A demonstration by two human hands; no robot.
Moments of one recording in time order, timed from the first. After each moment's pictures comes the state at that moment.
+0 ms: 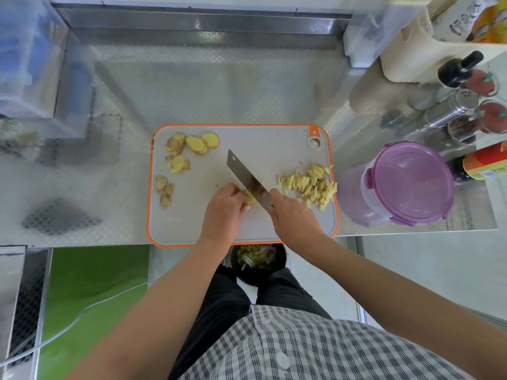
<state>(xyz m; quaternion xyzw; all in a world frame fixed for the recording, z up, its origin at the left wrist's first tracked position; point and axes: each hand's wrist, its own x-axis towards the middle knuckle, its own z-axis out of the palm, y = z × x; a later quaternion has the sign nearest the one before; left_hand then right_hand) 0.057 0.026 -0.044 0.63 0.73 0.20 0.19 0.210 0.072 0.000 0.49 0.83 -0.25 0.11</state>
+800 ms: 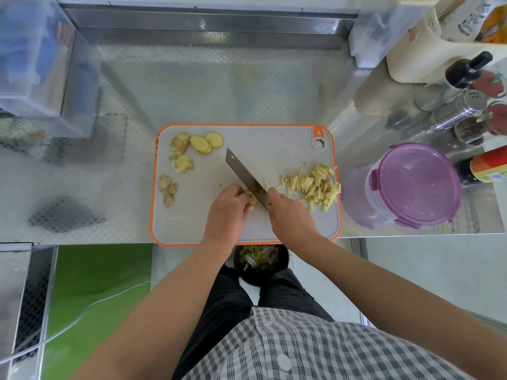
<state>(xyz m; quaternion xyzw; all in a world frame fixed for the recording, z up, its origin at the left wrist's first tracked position) 0.056 0.026 -0.046 0.63 0.73 0.20 0.19 0.199 0.074 -0.012 0.49 0.83 -0.24 0.11</state>
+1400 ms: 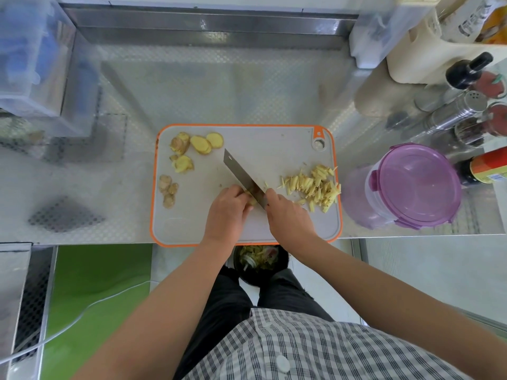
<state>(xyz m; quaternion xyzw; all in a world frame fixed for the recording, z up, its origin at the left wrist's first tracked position) 0.056 0.025 -0.048 0.62 0.73 0.20 0.19 0.195 0.071 -0.009 0.49 0.83 -0.25 0.12</state>
